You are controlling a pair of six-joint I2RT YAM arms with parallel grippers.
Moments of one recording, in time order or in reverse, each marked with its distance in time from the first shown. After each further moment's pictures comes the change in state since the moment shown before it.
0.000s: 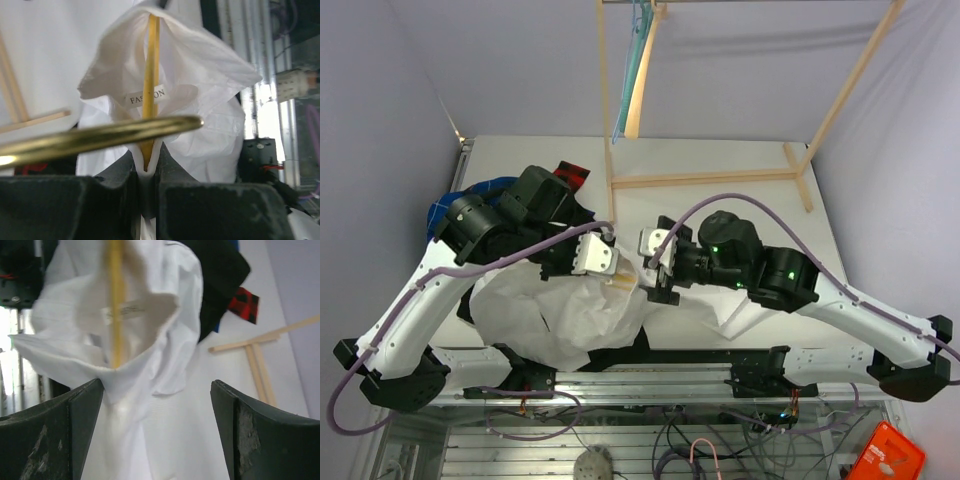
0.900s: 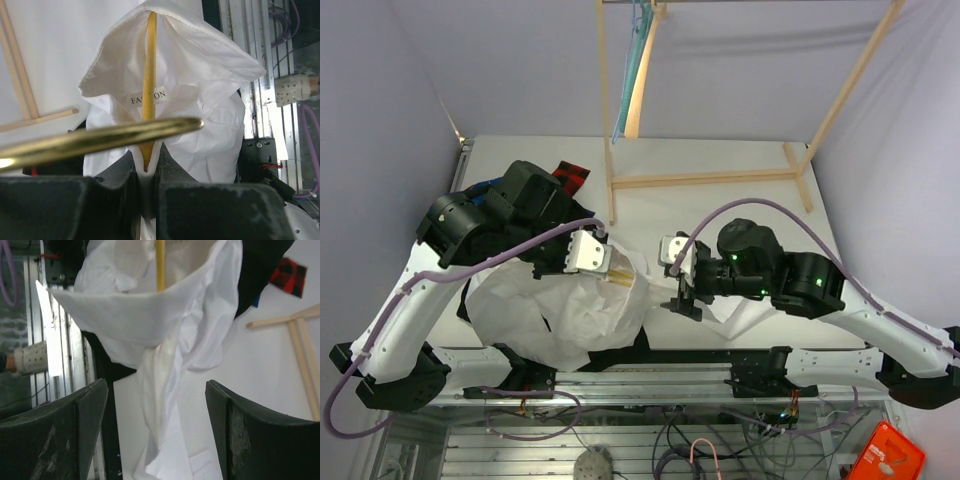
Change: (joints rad) left arm -0.008 0.002 0.077 -0.078 0.011 -0.003; right arm -0.012 -0.096 0.031 -0.187 -0.044 0.104
